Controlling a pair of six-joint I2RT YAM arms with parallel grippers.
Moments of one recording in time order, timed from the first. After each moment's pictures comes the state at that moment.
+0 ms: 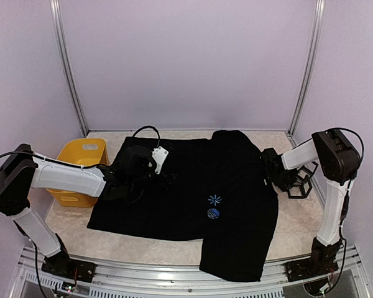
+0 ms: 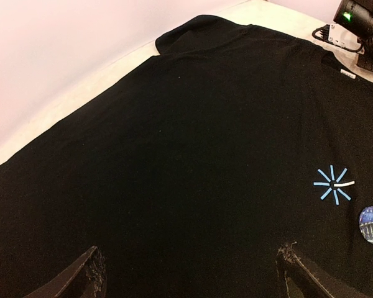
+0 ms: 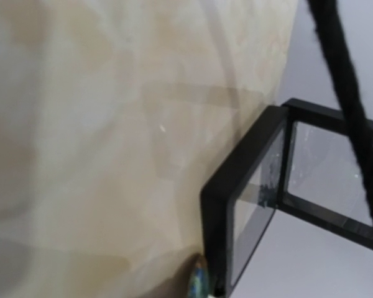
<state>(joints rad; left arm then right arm) -0.84 1.64 0.88 0.26 -0.22 0.06 0.26 2.01 1.06 -0.34 0.99 -0.30</state>
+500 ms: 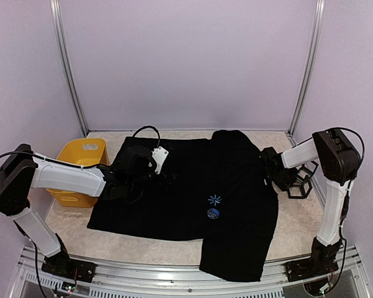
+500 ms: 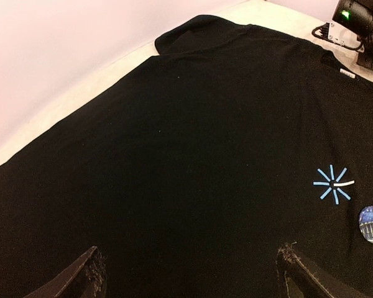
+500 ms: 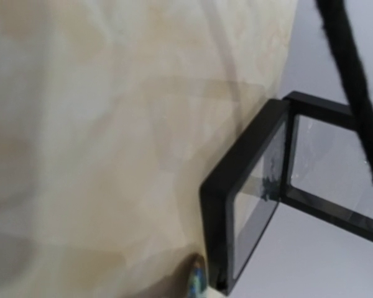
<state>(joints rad) -0.84 1.64 0.88 0.26 -0.21 0.06 0.27 2.01 1.08 -0.39 0.98 -0.27</state>
